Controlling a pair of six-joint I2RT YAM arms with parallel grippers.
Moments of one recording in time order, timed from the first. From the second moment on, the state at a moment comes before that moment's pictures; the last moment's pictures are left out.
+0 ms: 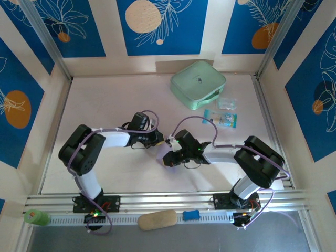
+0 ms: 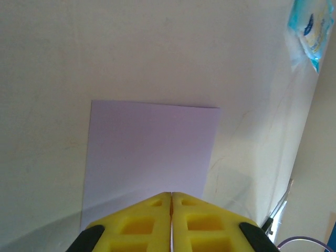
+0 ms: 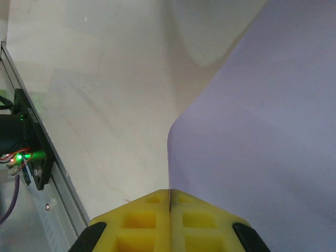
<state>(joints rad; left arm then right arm) -0.56 1.78 0.84 0.06 0.55 -0.94 0.83 1.57 0.62 0.08 -0.50 0.59</state>
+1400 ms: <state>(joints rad) -0.58 1.82 0.83 0.05 0.53 -0.88 0.75 1.53 0.59 0.02 -0.53 0.58</state>
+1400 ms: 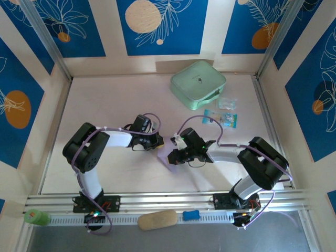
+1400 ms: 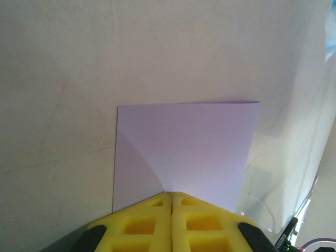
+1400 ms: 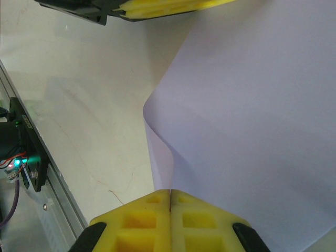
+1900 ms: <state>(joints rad) -0.58 1.82 0.83 0.05 0.53 -0.88 0.72 1.53 0.63 -0.05 -0.49 0.55</state>
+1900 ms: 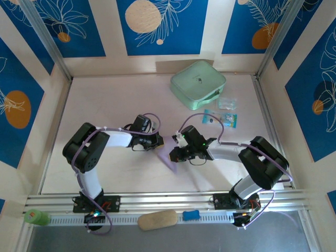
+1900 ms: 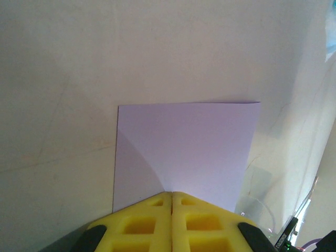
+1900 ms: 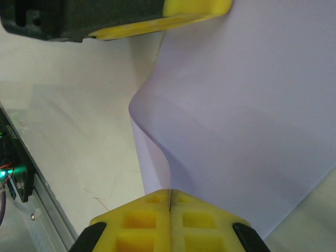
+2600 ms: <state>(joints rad) -0.58 1.82 0.83 0.04 0.53 -0.88 0.72 1.58 0.68 -0.14 -0.41 0.53</state>
